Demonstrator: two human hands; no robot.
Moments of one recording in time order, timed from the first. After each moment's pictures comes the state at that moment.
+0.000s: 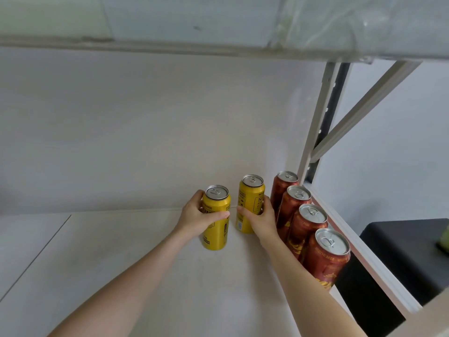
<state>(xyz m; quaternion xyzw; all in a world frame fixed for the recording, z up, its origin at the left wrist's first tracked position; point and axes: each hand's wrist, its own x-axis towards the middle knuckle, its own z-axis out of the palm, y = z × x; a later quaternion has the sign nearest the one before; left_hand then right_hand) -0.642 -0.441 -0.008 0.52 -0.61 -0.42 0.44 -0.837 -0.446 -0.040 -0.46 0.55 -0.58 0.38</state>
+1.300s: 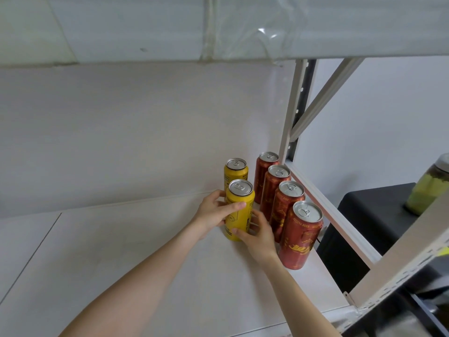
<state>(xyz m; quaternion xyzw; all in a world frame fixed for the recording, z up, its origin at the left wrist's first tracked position) -0.699 -0.405 -0.003 0.45 -0.57 -0.58 0.37 -0.837 -0.343 -0.065 -0.45 0.56 -0.57 0.39</state>
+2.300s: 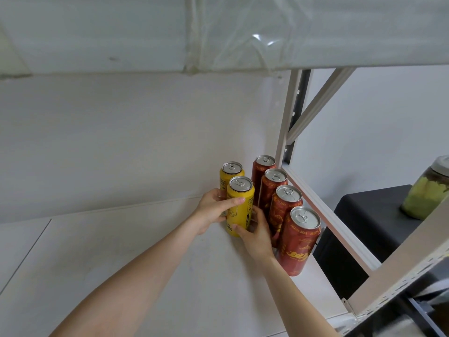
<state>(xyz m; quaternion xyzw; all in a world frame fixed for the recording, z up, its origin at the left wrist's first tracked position) -0.712 -0.431 0.003 0.48 -0.54 -0.60 0.34 -0.843 -0.367 -0.073 -0.45 0.57 -0.59 0.35</state>
